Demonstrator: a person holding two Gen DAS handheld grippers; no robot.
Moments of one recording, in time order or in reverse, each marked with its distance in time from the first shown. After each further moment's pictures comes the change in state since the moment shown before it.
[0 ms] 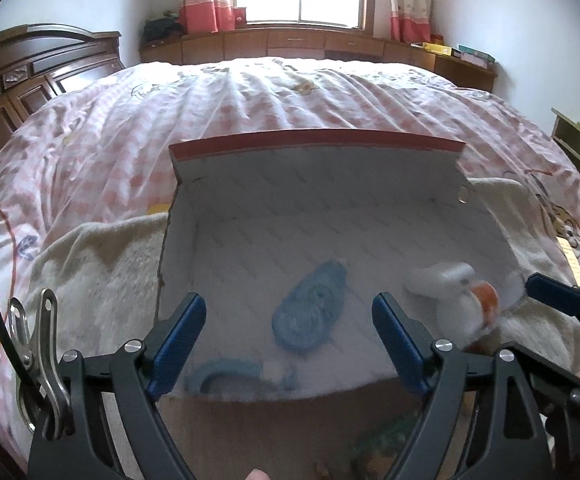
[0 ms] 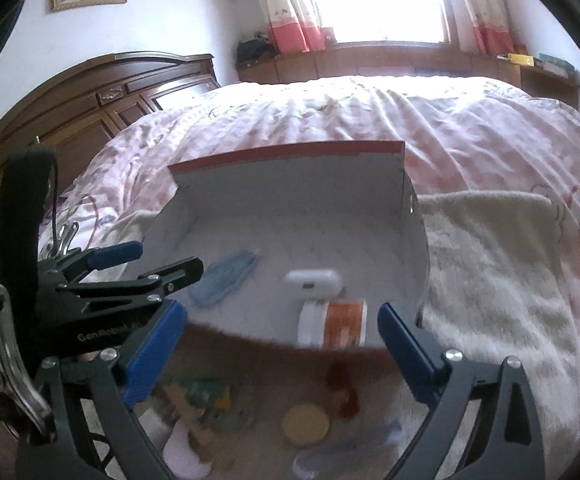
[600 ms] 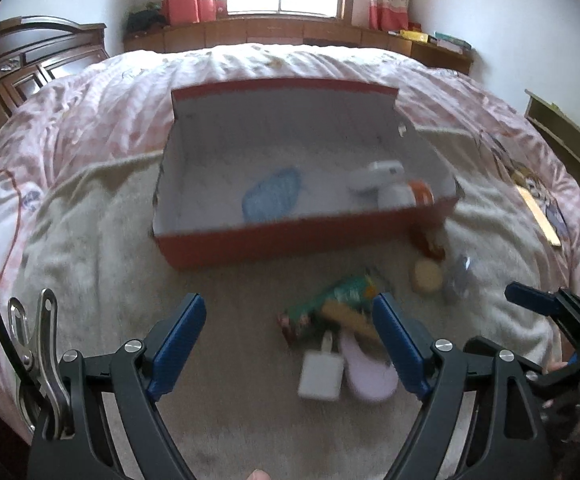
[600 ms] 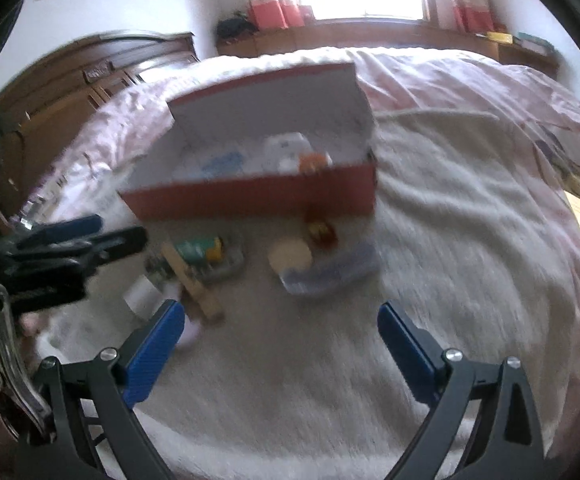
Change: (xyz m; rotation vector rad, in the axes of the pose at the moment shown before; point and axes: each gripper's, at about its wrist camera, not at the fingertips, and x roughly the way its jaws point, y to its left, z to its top) left arm -0.055 -0.014 -0.081 0.027 0.052 -0.066; right arm -0.044 0.000 -0.098 0.030 0.090 -0.098
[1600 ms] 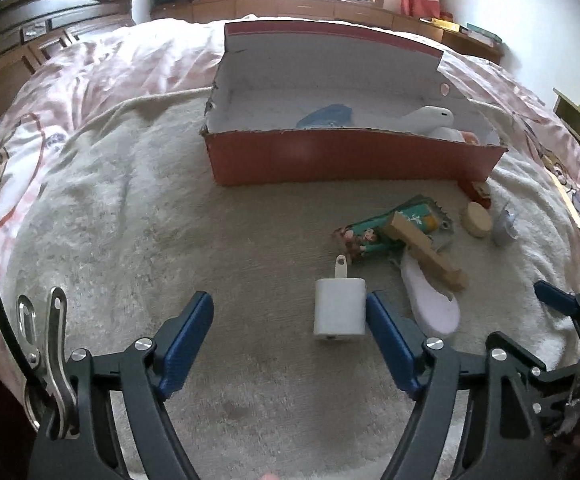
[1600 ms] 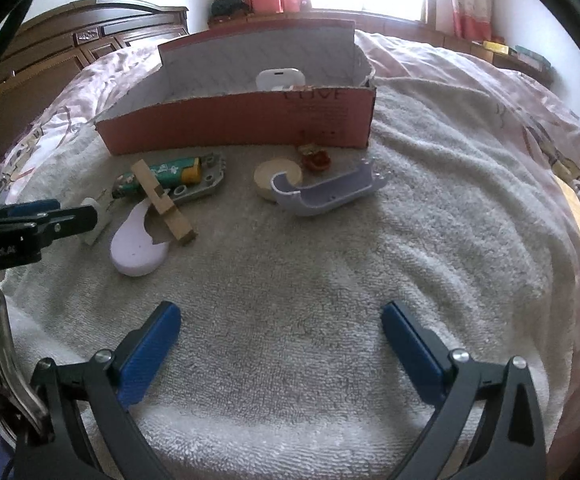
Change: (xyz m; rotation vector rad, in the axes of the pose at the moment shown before) left arm 0.010 0.028 -0.045 -0.088 0.070 0.062; right arm 0.020 0.005 -0.045 -0.059 0.042 -0.091
